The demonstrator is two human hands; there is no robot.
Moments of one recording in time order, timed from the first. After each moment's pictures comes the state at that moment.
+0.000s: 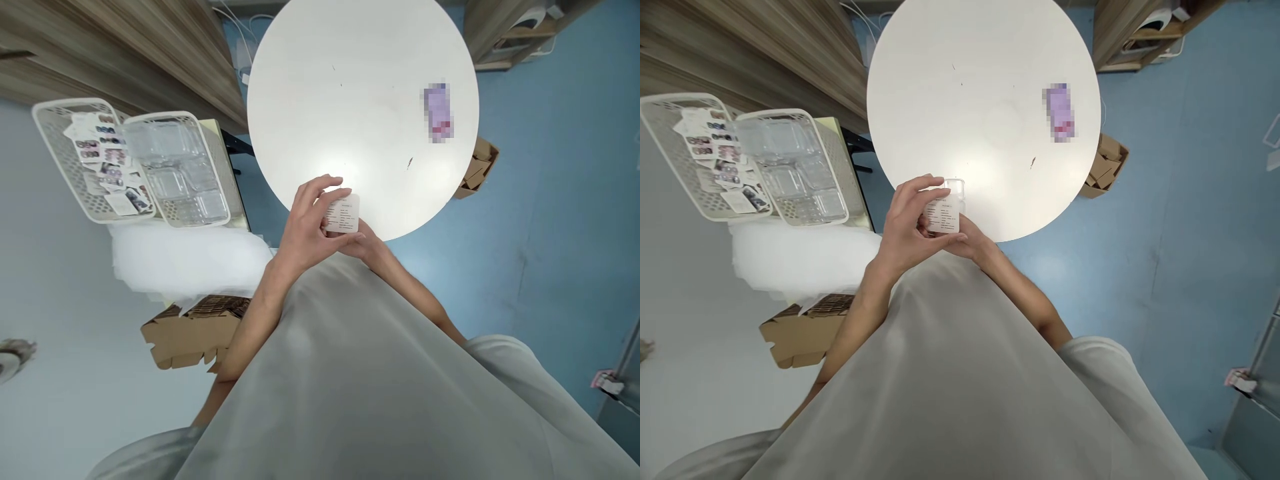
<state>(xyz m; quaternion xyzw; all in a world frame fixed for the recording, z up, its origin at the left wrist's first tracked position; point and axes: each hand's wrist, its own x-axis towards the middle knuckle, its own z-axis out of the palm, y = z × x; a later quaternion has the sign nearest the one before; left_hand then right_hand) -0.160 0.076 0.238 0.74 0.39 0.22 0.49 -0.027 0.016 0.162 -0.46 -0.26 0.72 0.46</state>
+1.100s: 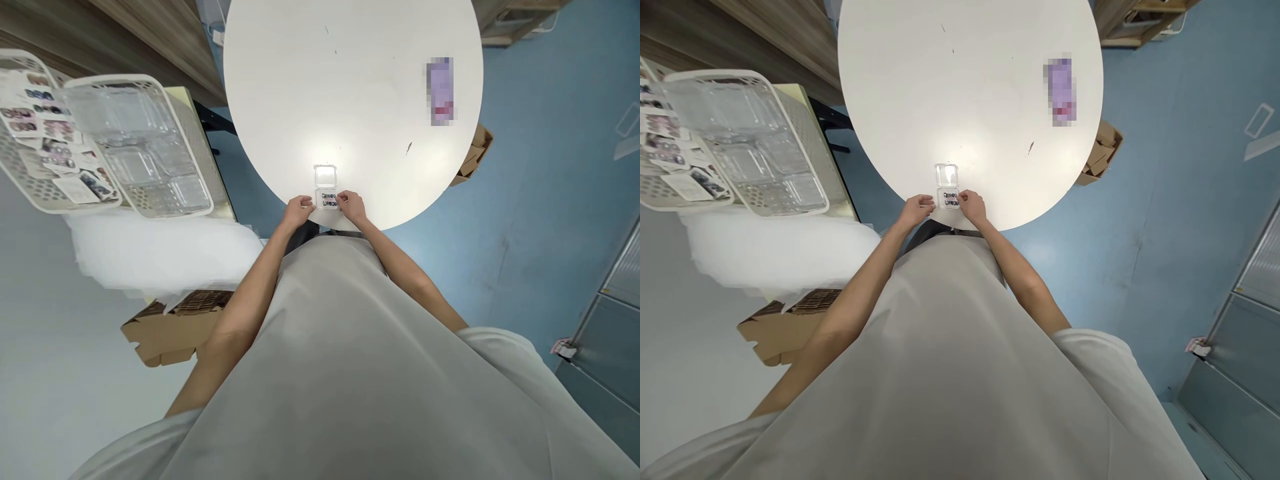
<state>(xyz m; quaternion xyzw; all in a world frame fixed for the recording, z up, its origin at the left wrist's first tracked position) -0.202 0.078 -0.015 0.48 0.63 -0.01 0.61 0.001 0.010 -0.013 -0.79 -0.32 0.50 0.16</state>
